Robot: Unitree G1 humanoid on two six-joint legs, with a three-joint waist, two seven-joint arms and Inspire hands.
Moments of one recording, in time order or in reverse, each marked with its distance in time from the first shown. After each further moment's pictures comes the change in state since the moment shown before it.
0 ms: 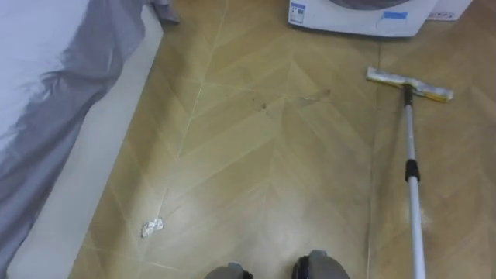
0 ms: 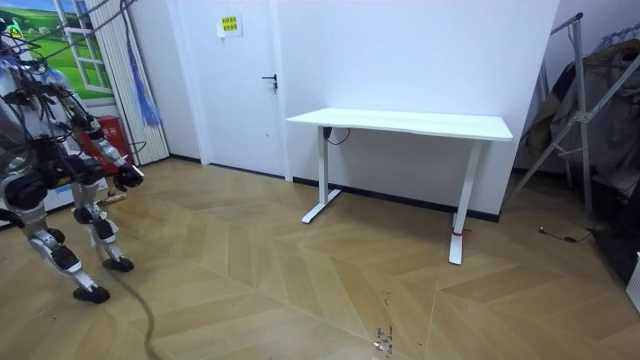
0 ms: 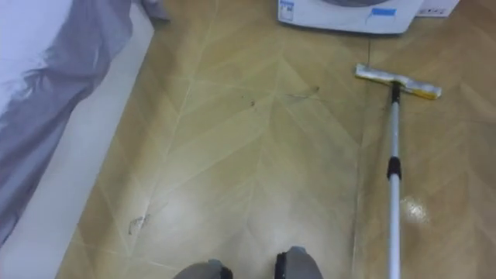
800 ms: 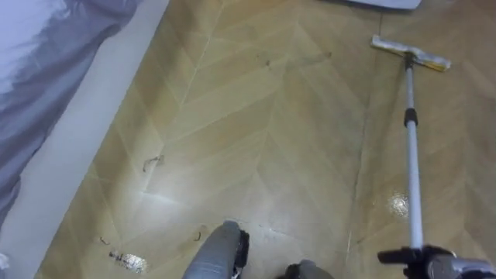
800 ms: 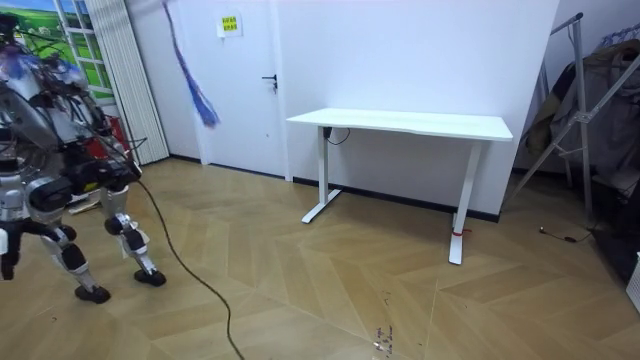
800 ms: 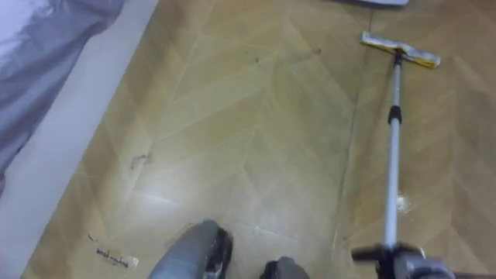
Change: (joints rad) left arm 0.007 0.055 -0.044 0.016 0.043 0.008 0.005; right arm -0.180 -0.067 0.041 -0.021 -0.028 -0.018 0.119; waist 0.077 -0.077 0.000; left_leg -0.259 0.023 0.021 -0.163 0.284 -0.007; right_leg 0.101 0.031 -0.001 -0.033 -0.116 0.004
